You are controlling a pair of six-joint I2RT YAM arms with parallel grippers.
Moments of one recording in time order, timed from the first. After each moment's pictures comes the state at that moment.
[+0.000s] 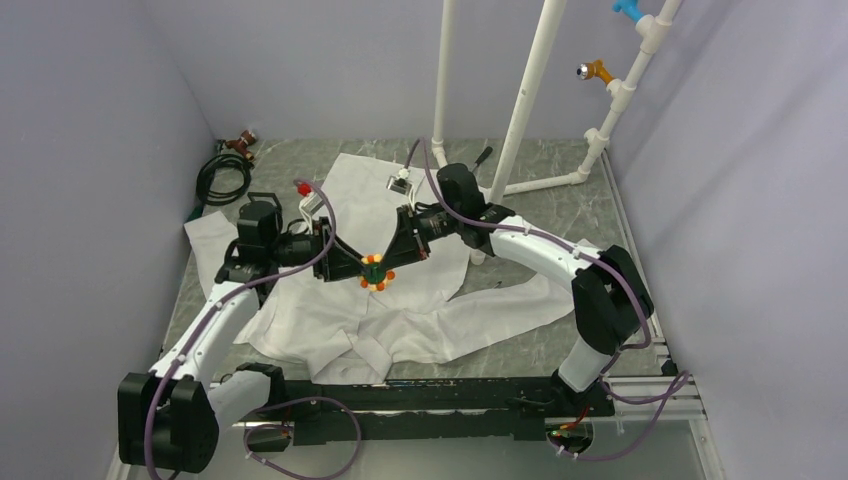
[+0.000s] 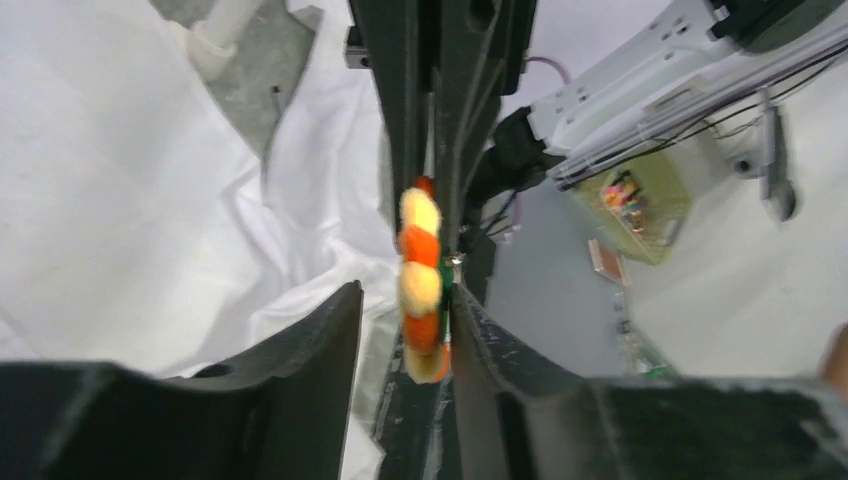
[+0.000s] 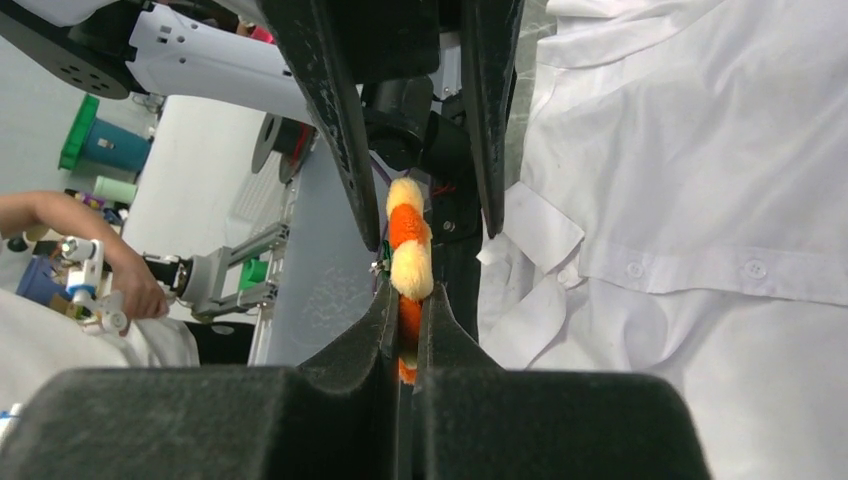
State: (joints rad) left arm -0.15 1.05 0.65 0.07 1.24 -0.42; right arm 0.67 1.67 1.21 0.05 -1.16 0.44
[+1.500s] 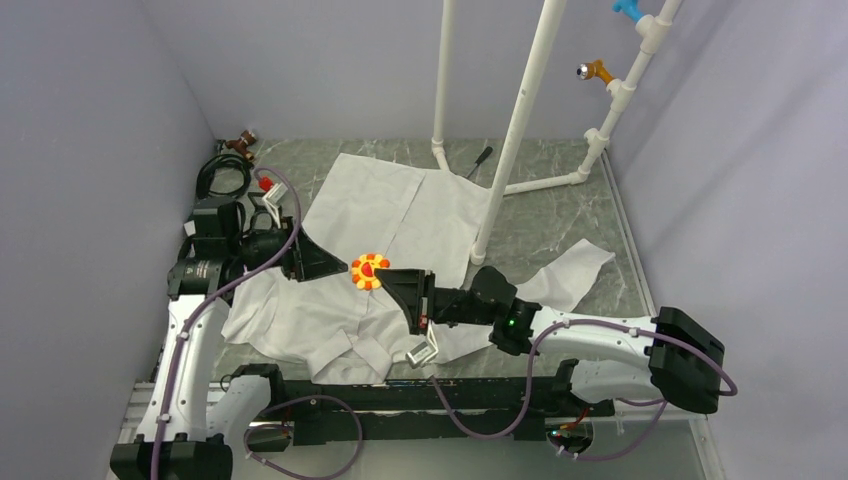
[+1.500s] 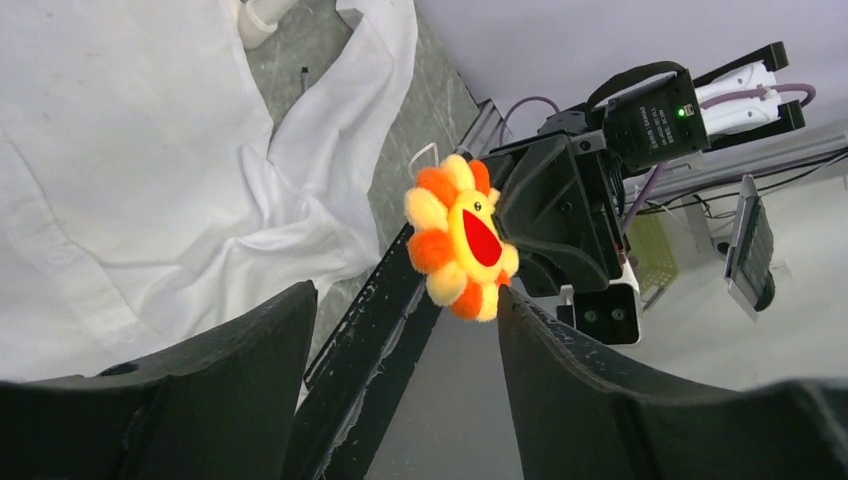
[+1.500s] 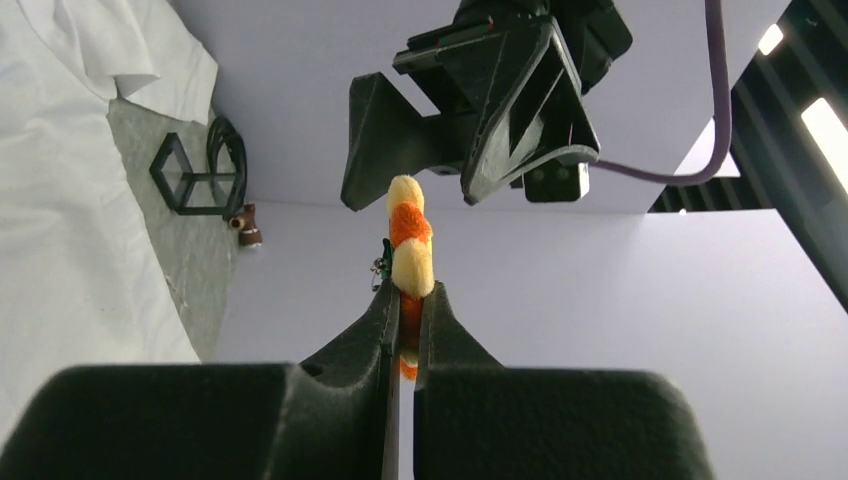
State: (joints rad) left arm 0.04 0.88 0.97 -0.69 1.19 -0.27; right arm 1.11 1.19 0.57 0.71 -0.39 -1.64
